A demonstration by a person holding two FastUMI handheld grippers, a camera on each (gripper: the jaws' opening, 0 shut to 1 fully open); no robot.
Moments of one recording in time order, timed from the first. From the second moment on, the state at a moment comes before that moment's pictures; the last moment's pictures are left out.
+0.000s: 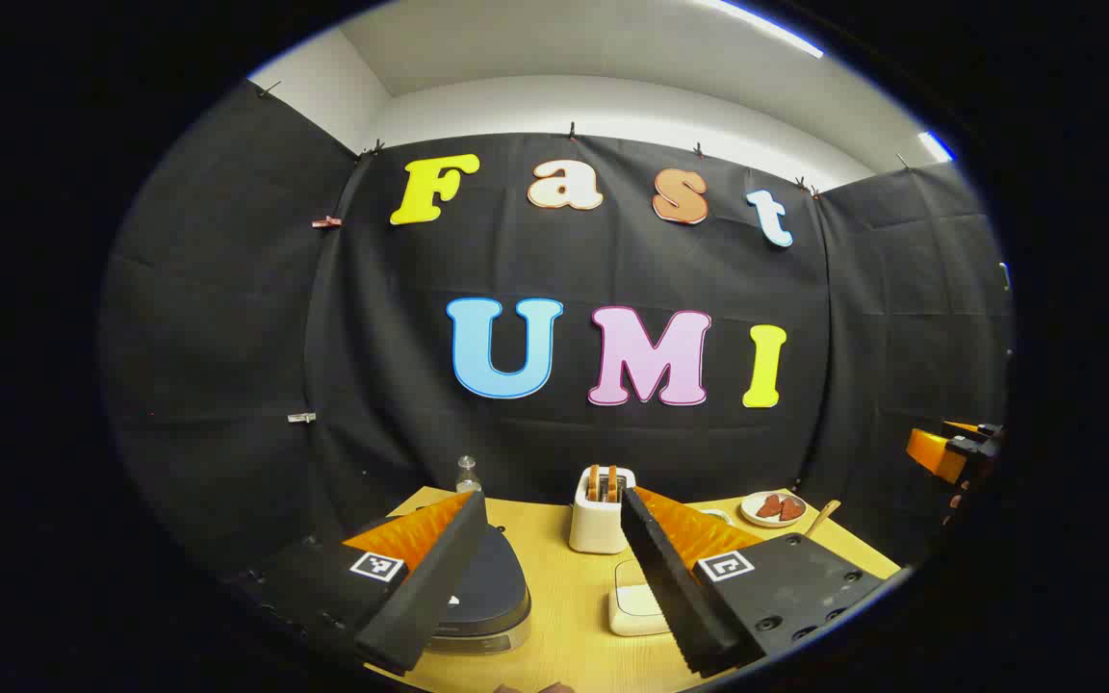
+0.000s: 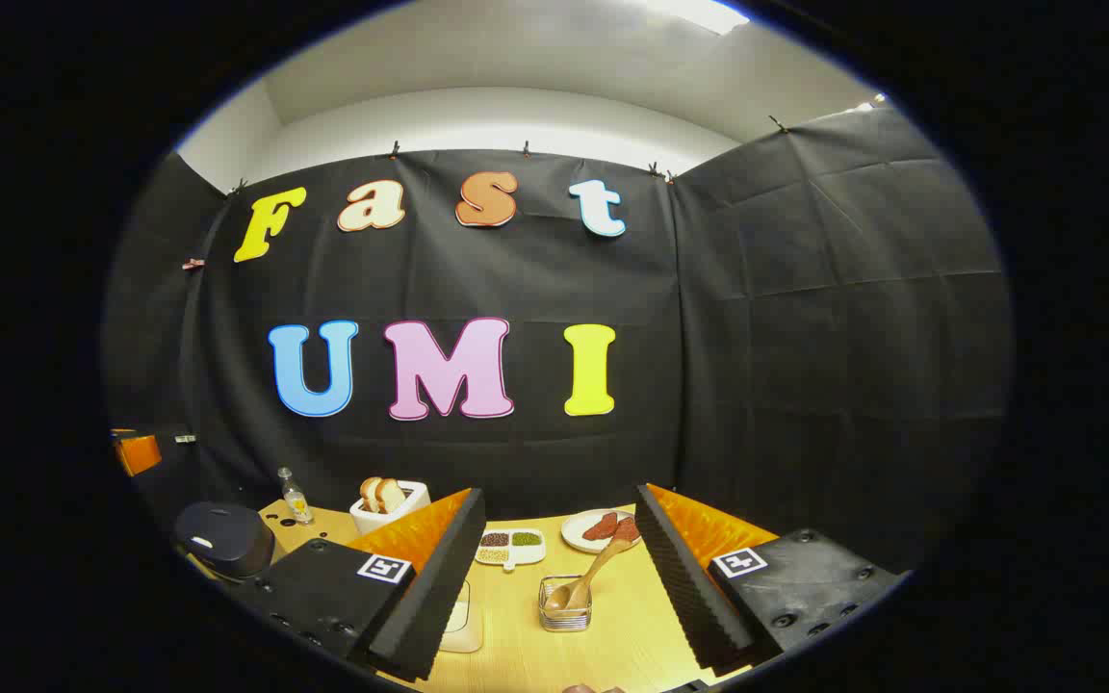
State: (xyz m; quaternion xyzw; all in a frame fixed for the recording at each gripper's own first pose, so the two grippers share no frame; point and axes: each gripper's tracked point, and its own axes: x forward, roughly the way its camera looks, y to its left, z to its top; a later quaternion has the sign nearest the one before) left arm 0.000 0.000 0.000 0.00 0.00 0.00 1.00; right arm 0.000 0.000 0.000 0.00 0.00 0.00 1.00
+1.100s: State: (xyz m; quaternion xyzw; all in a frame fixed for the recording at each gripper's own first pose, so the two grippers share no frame) left arm 0.009 0.014 0.011 0.02 -0.02 0.04 1.00; right arm 0.014 0.037 -0.016 -0.03 0.01 0.06 1.00
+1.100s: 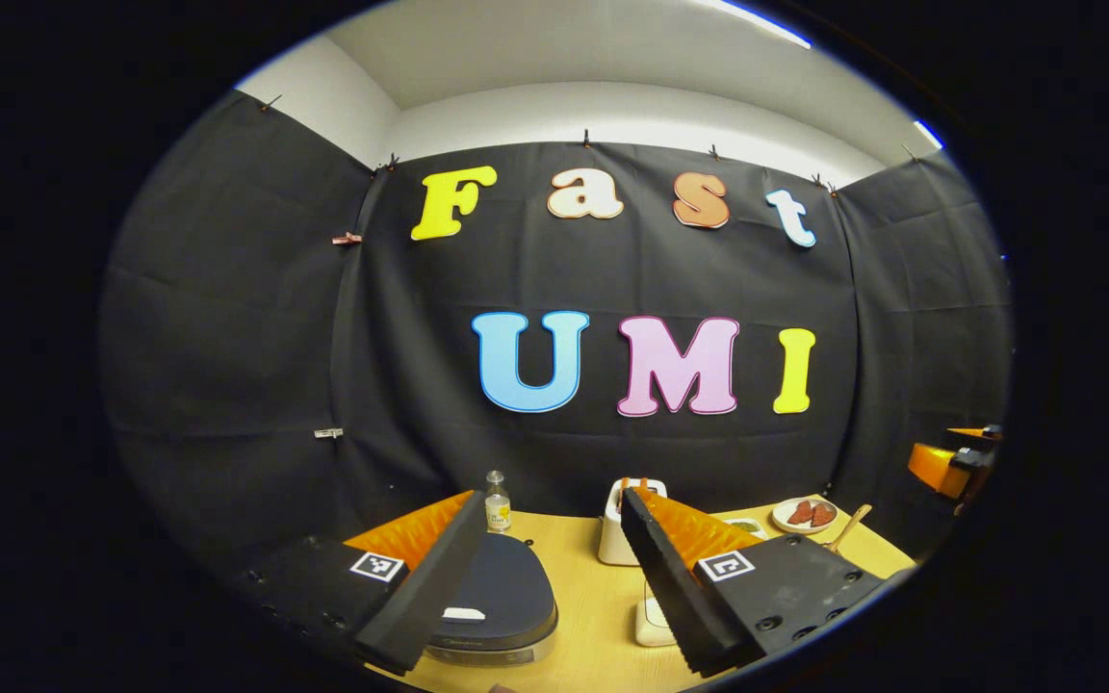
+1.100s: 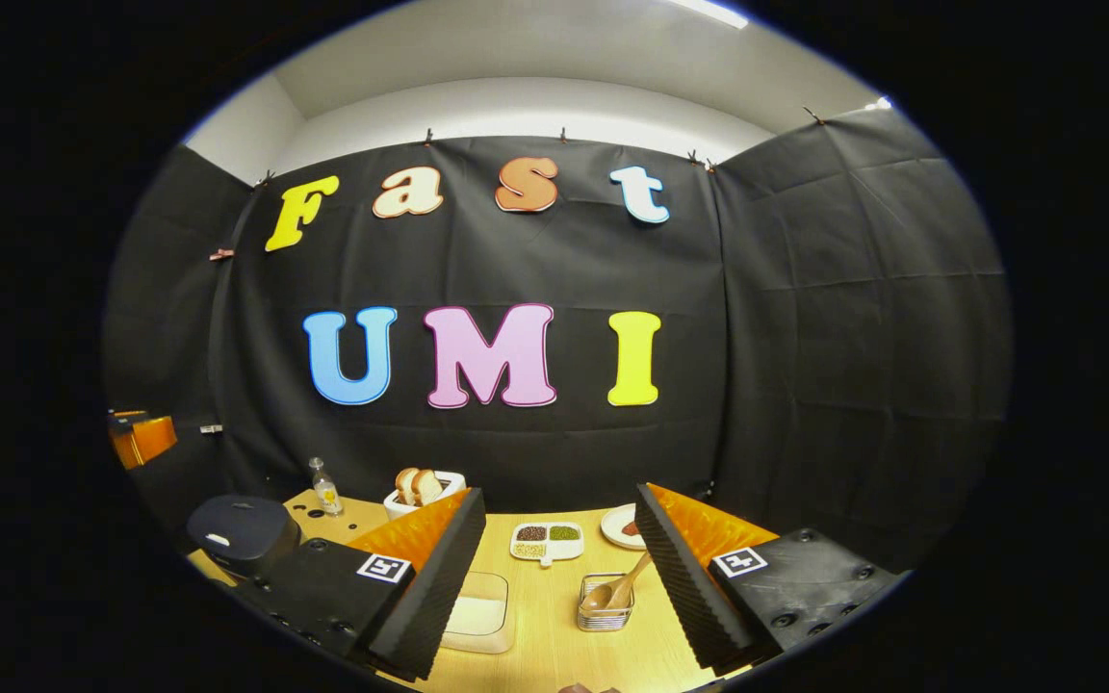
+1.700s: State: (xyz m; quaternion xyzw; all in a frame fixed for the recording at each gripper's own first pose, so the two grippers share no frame) left arm 0.027 0.064 -0.030 -0.01 0.08 0.05 1.00; right arm 0.000 0.031 -0.029 -0.01 0.03 0.05 1.00
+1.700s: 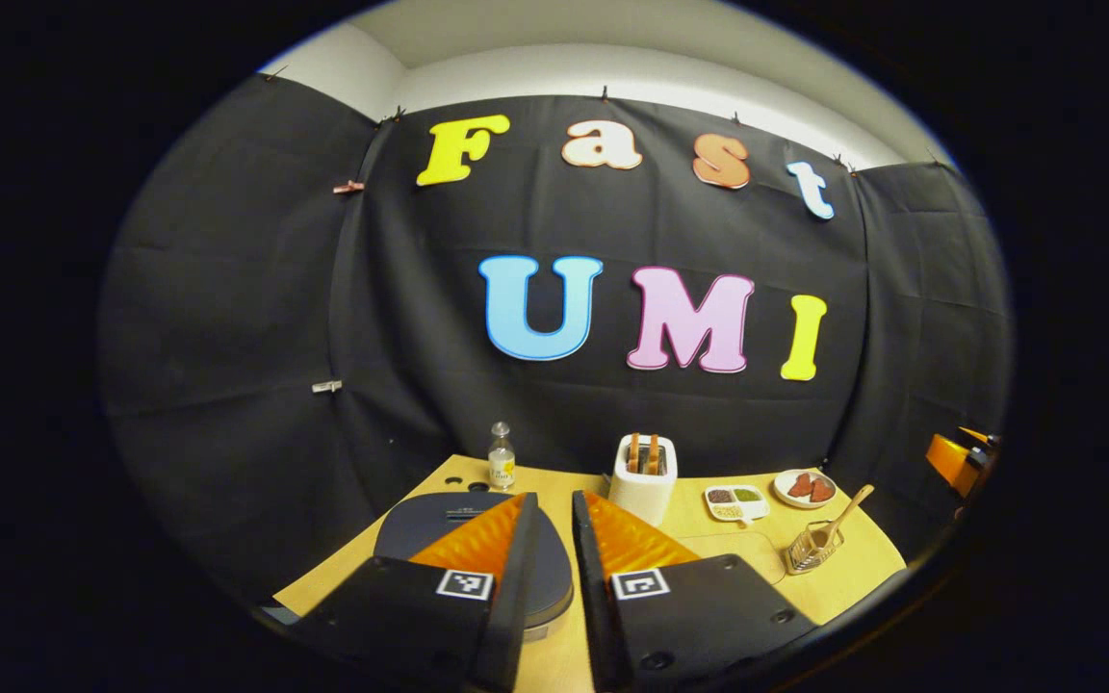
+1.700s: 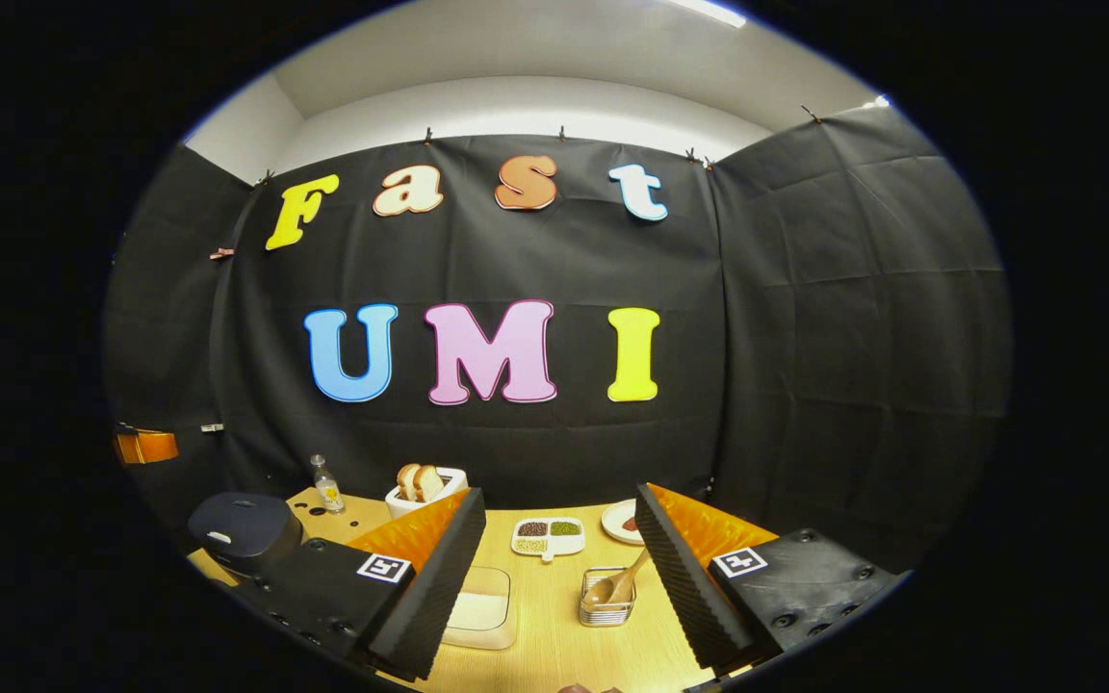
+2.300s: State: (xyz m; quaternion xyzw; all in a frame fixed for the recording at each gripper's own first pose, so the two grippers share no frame) left arm 0.046 0.119 -0.110 -0.06 0.21 0.02 0.98; right arm -0.035 0.032 -0.049 -0.02 0.06 0.04 1.00
